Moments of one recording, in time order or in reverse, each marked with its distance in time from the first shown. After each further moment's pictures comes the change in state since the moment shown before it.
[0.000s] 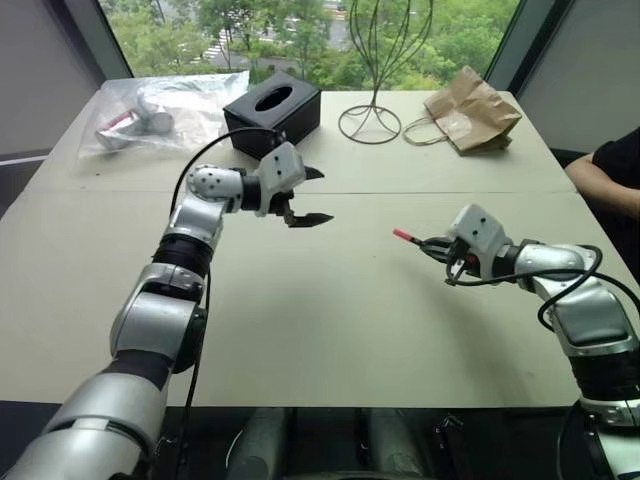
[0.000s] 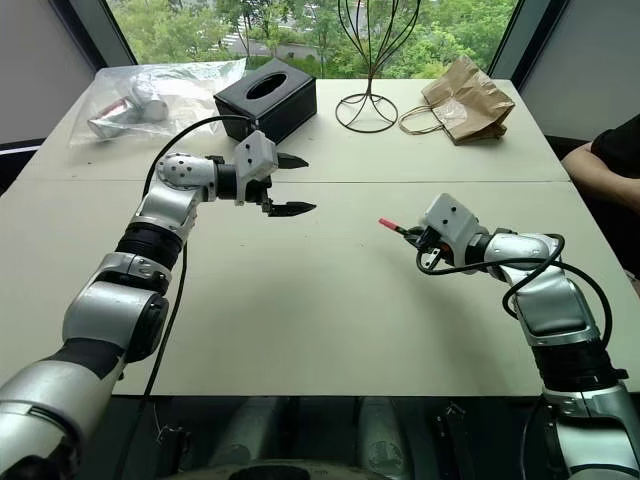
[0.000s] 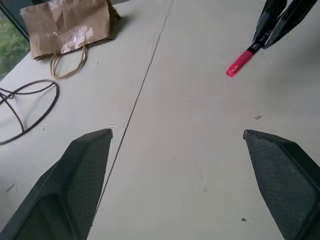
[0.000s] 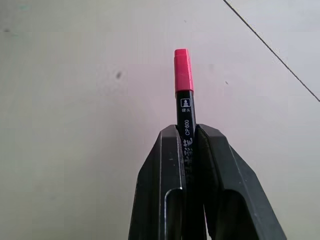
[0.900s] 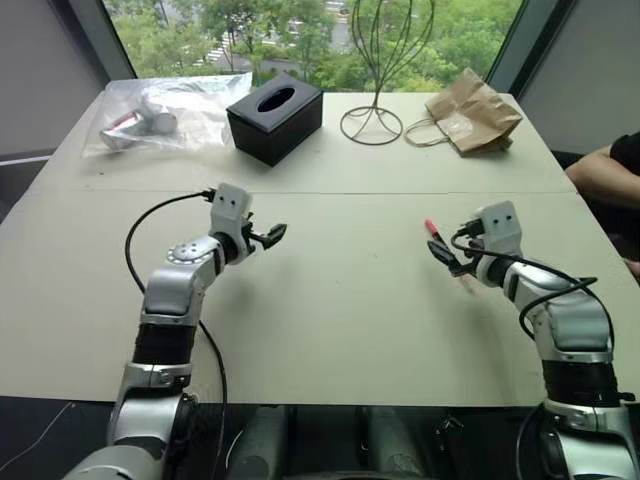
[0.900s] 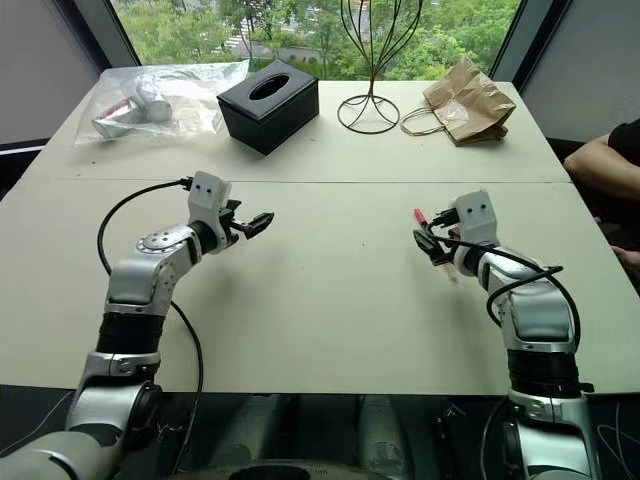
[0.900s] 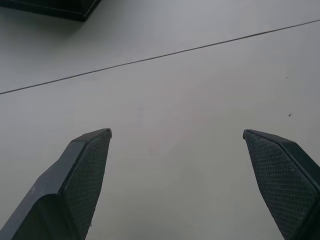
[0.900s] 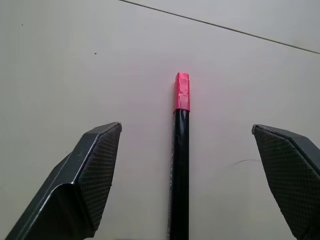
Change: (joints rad) left arm 0.472 -0.027 0.161 -0.739 -0.163 0.792 0.659; right arm -0.004 0.159 -0.156 -0.042 0.138 0.236 -0.334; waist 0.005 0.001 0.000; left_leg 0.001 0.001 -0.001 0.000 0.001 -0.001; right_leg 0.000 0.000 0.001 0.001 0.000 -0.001
